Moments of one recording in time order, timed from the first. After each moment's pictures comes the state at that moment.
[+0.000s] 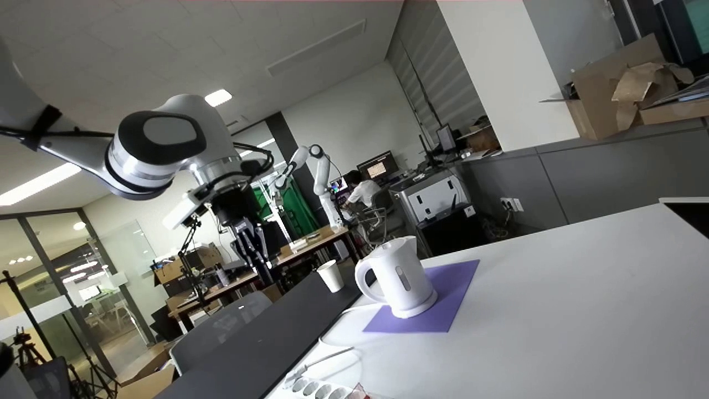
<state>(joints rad) -0.11 -0.39 -0.03 -2.78 -0.07 2.36 0.04</state>
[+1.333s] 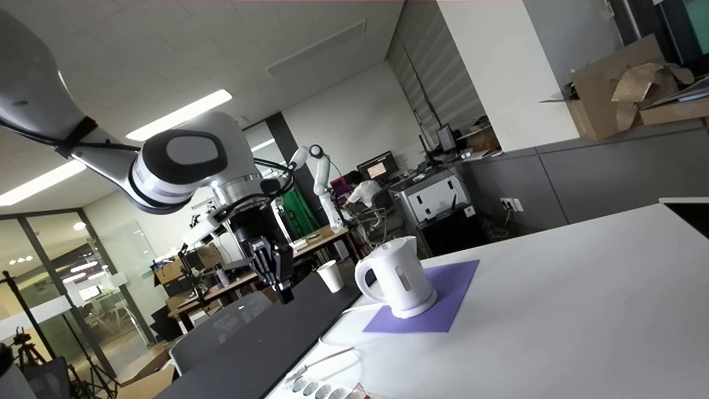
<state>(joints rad) -0.13 -0.26 -0.06 -2.78 -0.07 2.45 0.04</state>
